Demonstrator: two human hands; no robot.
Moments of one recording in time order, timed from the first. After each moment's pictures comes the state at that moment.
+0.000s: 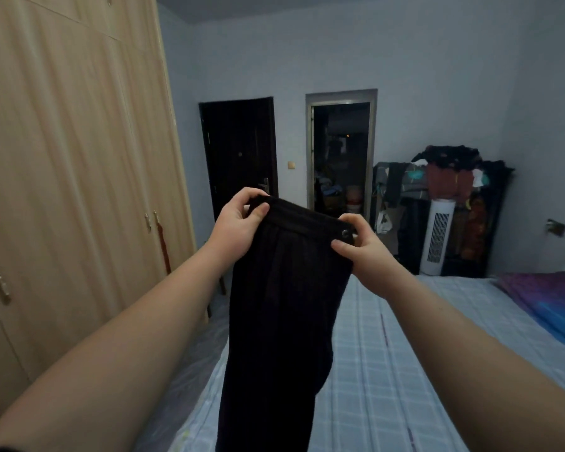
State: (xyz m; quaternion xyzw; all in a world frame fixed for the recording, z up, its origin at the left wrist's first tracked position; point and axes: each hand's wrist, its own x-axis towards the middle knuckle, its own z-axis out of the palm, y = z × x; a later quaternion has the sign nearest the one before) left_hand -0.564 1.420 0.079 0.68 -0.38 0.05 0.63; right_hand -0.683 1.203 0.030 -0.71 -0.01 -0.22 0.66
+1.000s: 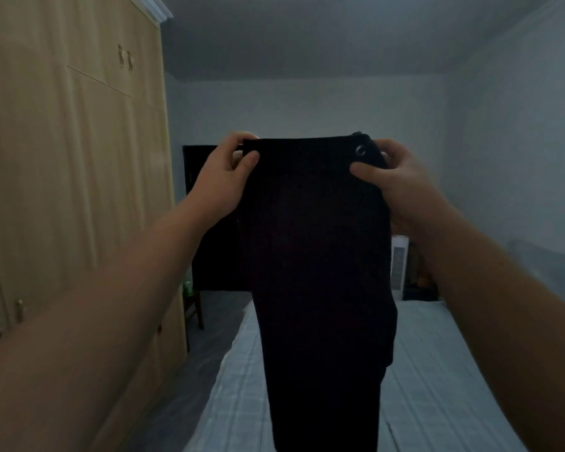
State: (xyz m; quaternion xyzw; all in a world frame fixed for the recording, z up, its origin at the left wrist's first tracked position) left_hand -0.685 1.617 0.226 0.61 -0.51 0.19 0.57; right_hand -0.862 1.407 0.222 -0.70 -0.06 -0.45 0.56
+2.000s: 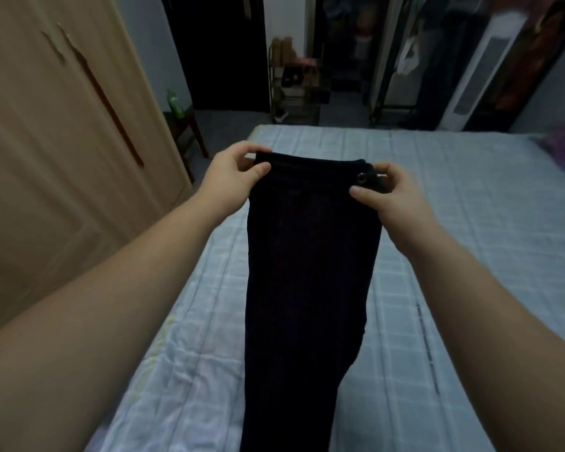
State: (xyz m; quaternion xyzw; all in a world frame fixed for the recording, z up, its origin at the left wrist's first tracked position) left_hand -0.366 1.327 -0.193 0.78 -0.28 -0.10 0.55; right_hand -0.532 1.126 -0.216 -0.71 0.23 -0.22 0.63
